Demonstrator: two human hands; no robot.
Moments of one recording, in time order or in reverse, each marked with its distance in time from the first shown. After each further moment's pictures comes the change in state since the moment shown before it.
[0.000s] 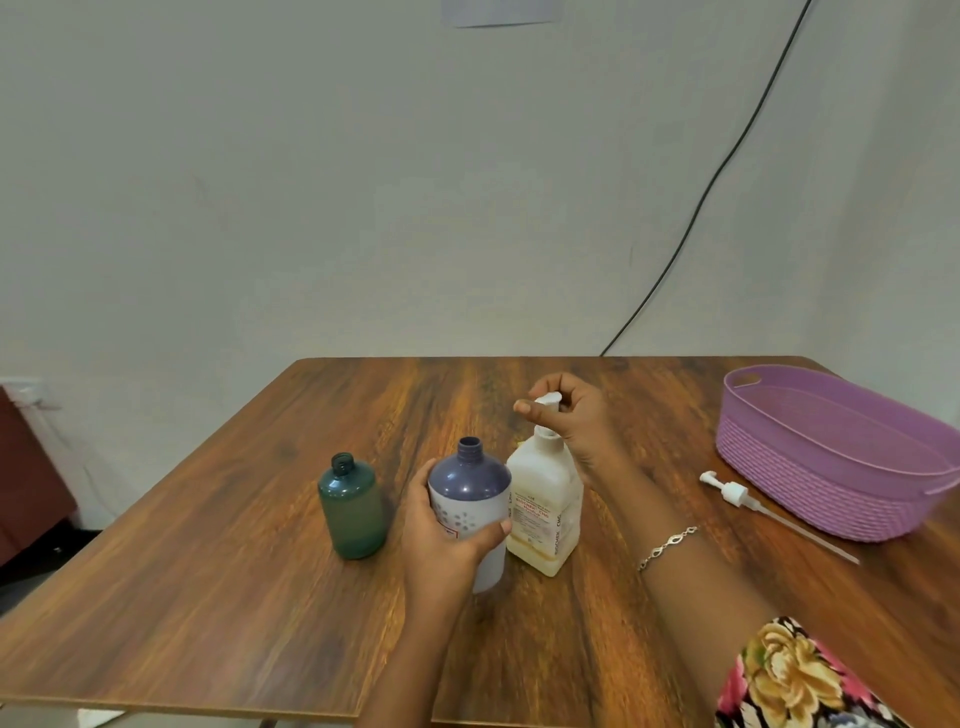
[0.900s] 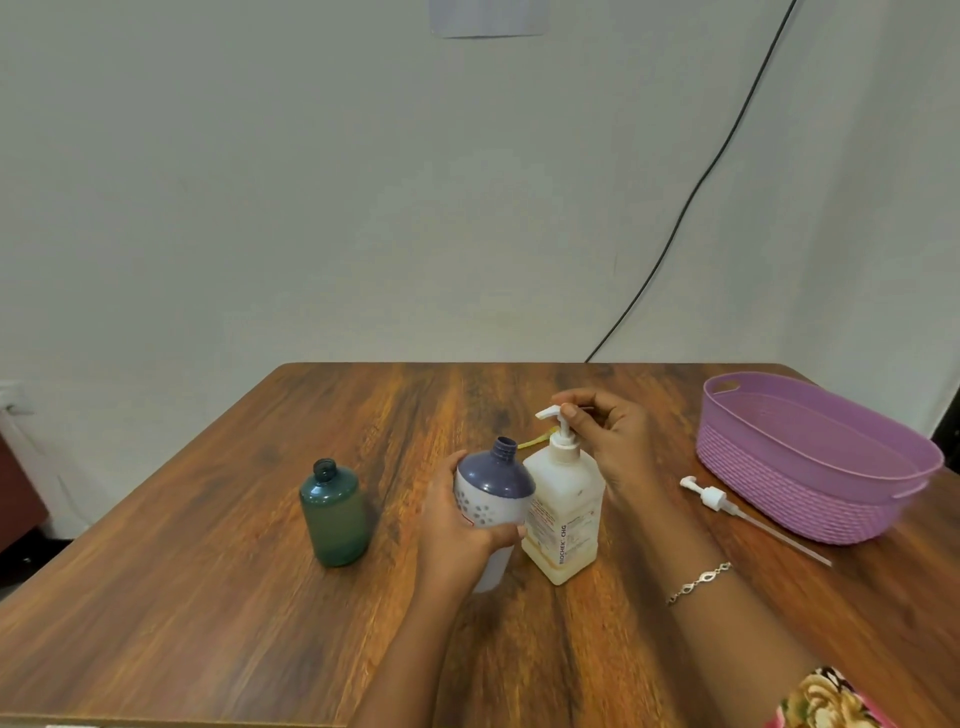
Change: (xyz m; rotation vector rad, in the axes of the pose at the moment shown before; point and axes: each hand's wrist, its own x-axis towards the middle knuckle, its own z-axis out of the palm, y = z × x) left_hand 0.009 0.015 0.017 0.102 -0.170 0.006; right_hand -0.022 -0.008 -0.033 -0.182 0.225 -0.068
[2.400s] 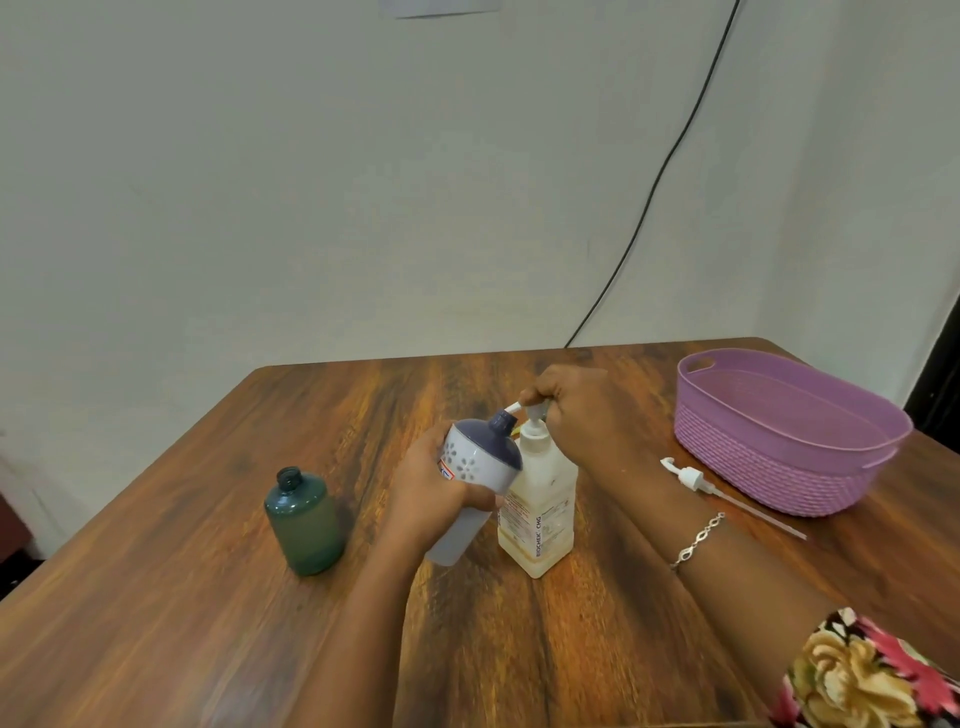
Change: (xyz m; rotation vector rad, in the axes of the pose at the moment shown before) left_hand 0.027 0.045 -0.002 0.227 -0.193 -0.086; right_hand 0.000 -0.047 -0.011 -0.718 -0.135 -0.286
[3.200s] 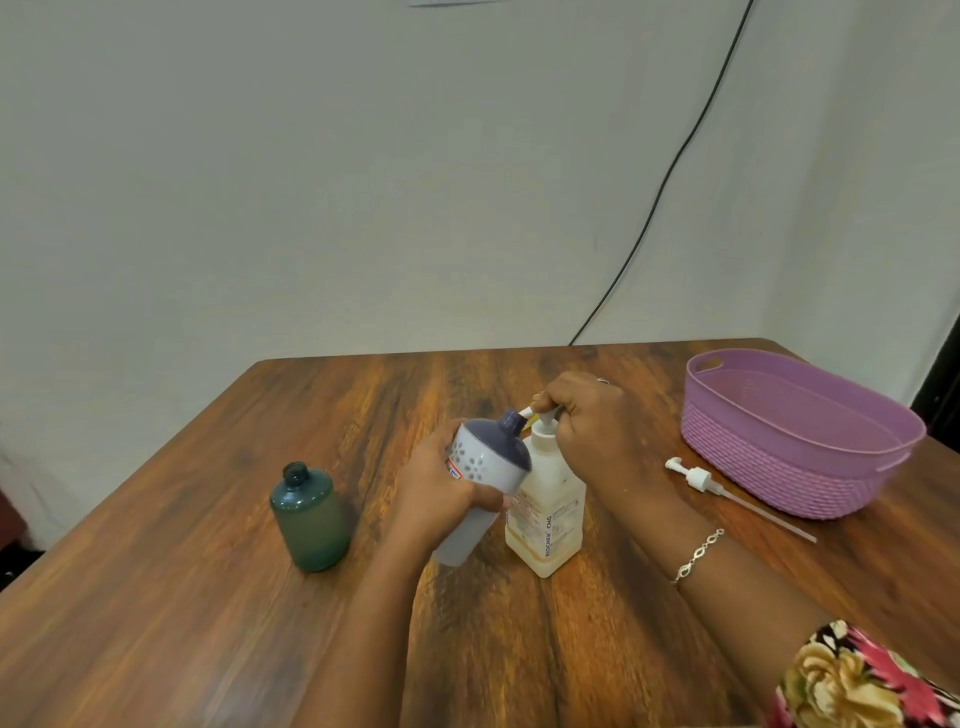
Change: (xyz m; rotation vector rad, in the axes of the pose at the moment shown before) left_hand 0.001 -0.005 -0.004 -0.043 -0.016 0.029; right_hand -0.010 0.005 0.014 0.031 0.122 -0.080
